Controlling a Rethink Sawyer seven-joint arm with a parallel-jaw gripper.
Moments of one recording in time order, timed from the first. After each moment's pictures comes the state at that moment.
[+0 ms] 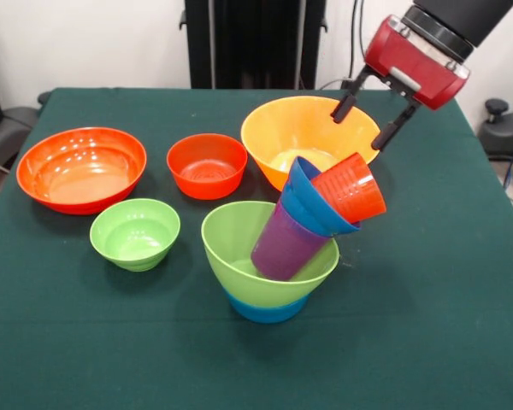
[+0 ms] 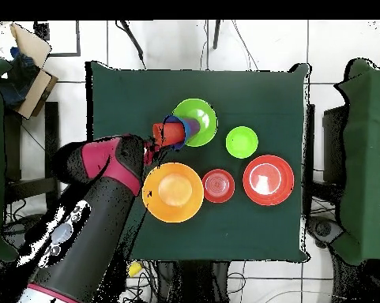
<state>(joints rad) 0.46 -0.33 -0.66 1.29 0.05 0.62 2.30</state>
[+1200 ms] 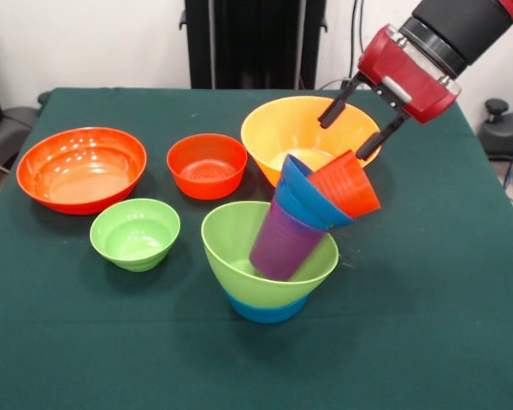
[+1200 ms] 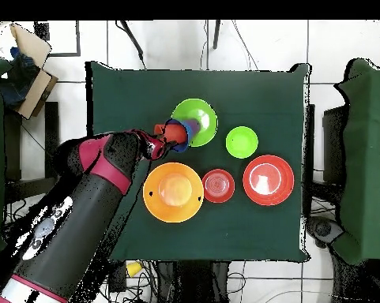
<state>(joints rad) 0.51 -0.20 -0.80 1.23 0.11 0.62 2.32</state>
